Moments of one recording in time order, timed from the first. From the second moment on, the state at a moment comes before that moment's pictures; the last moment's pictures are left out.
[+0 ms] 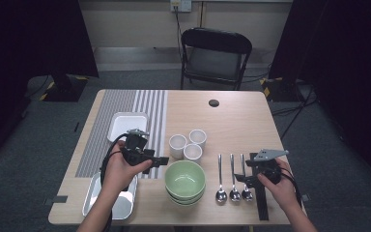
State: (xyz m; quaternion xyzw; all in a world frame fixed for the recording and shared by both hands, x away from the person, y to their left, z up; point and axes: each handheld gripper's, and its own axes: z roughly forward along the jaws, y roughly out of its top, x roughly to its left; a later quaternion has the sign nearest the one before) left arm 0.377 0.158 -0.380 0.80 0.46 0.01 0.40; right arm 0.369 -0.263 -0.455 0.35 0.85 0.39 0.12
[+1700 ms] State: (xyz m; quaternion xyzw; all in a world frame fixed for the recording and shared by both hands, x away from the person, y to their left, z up) left arm 0.366 0.132 -0.412 0.80 0.45 -0.01 0.39; right arm 0.367 -0.265 -0.457 0.35 0.85 0.39 0.11
